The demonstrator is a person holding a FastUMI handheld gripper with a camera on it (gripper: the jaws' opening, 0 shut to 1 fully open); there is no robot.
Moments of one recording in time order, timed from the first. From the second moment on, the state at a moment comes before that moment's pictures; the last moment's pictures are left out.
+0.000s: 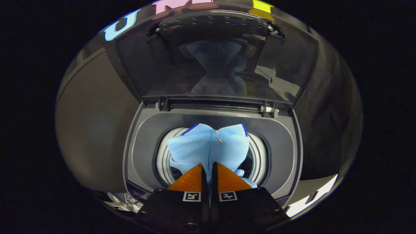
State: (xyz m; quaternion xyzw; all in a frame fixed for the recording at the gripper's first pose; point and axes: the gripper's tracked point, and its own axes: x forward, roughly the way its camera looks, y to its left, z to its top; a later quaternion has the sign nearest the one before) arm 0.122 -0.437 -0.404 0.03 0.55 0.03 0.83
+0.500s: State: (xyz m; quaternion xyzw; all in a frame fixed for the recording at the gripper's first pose) arm 0.119 -0.439 -0.425 0.06 0.56 0.04 0.83
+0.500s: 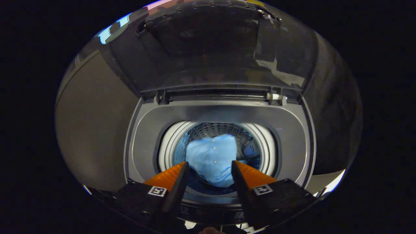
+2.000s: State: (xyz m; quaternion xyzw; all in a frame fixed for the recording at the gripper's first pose) arm 0.316 -0.438 -0.147 0.04 0.19 0.05 0.98
